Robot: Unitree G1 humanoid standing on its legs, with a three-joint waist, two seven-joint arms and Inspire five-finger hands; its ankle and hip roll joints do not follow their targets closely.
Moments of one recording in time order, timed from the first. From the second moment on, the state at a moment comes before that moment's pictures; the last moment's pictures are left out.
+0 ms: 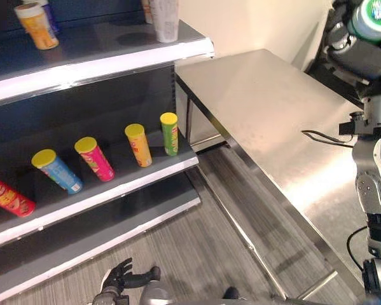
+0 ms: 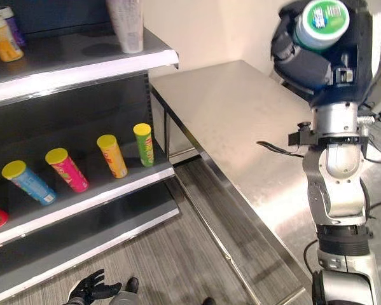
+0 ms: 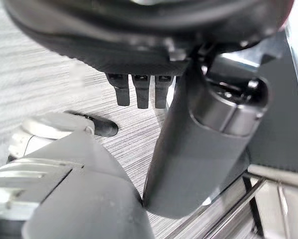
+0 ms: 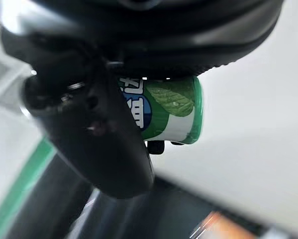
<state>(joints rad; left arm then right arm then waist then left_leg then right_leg) 0.15 0.22 -0.02 0.96 -0.23 -0.08 0.03 -0.54 -0.76 -0.07 -0.14 0.57 -0.22 -0.11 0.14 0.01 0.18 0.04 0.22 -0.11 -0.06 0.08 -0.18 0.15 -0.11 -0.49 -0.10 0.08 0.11</state>
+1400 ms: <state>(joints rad) 0.17 0.28 -0.07 1.03 -0.18 -0.06 0.05 -0.84 -0.83 0.30 0.01 0.51 -0.14 -0.05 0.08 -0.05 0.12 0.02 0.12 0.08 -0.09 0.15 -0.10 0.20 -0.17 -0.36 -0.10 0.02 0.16</state>
